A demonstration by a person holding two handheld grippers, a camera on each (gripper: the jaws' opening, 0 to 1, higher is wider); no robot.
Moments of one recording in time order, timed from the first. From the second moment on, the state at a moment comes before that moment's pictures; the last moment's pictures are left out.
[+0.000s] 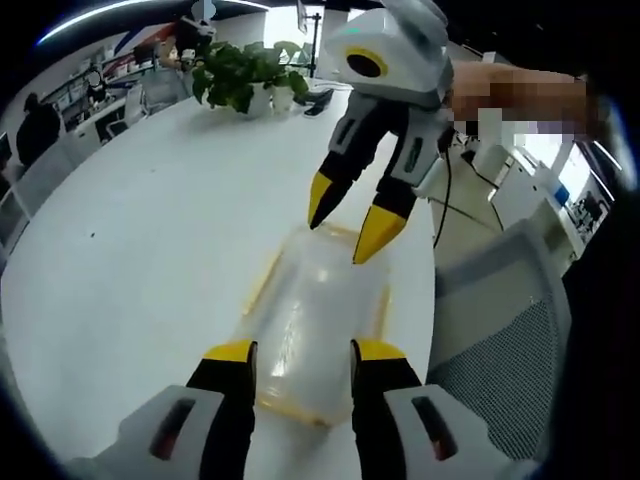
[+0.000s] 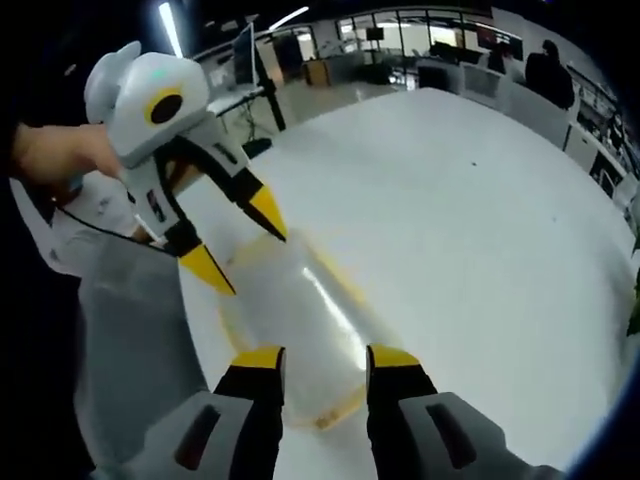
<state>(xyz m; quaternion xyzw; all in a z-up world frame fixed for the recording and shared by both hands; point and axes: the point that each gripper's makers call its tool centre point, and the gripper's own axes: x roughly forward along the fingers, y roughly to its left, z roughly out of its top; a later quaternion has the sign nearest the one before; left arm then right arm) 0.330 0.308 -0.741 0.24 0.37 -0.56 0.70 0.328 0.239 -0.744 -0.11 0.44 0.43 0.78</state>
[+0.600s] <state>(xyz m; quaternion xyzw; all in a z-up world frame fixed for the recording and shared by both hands) 0.327 0.299 -0.744 0.25 0.36 -0.57 0.69 0.324 0.250 -0.743 -0.13 0.43 0.45 0.77</state>
